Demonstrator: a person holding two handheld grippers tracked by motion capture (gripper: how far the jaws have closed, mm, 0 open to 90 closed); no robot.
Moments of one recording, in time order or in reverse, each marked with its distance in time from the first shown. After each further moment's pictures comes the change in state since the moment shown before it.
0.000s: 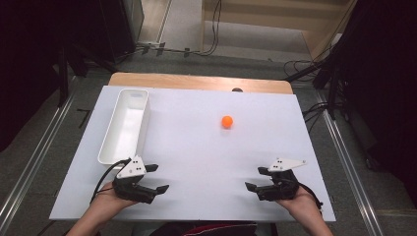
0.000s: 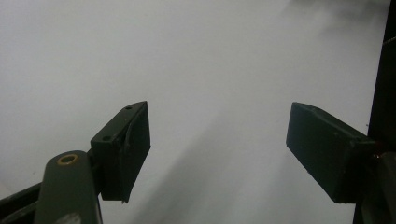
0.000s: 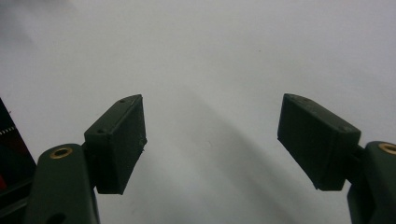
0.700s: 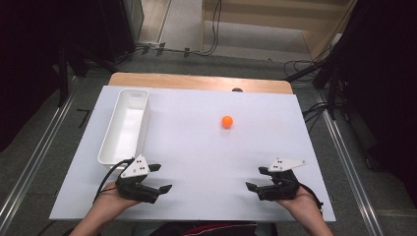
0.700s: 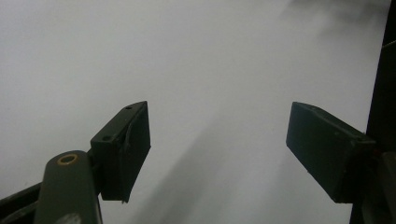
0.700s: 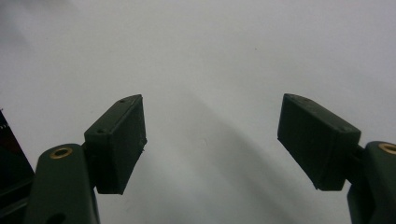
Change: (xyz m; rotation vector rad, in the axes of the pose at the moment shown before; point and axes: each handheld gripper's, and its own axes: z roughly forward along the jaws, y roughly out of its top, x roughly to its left) left arm -0.007 0.009 0.005 0.004 0.003 0.020; right arm 0.000 0.000 0.000 0.008 -0.017 -0.013
